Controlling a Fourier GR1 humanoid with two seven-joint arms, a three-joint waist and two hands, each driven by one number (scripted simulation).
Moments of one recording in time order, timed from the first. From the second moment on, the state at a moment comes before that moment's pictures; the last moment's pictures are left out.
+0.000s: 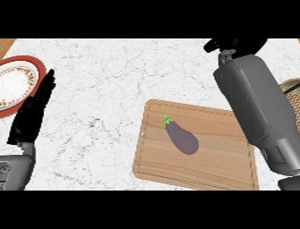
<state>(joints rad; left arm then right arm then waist) -0.20 0.27 0.03 -1.45 -0.17 0.06 0.08 -1.02 -0.18 0.07 -0.89 1.11 -0.32 1.14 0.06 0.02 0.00</state>
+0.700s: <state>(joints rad) -0.18 0.27 0.05 -1.44 -0.17 0.07 0.07 -1.31 -0.23 -0.05 -0.71 1.42 -0.27 1.21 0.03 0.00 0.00</state>
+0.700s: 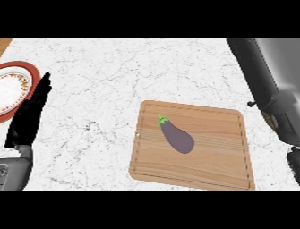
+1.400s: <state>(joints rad) -0.15 0.26 0.06 -1.47 -0.18 0.08 0.07 -1.26 -0.38 -0.13 -0.59 1.51 -0.18 1.12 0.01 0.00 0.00</state>
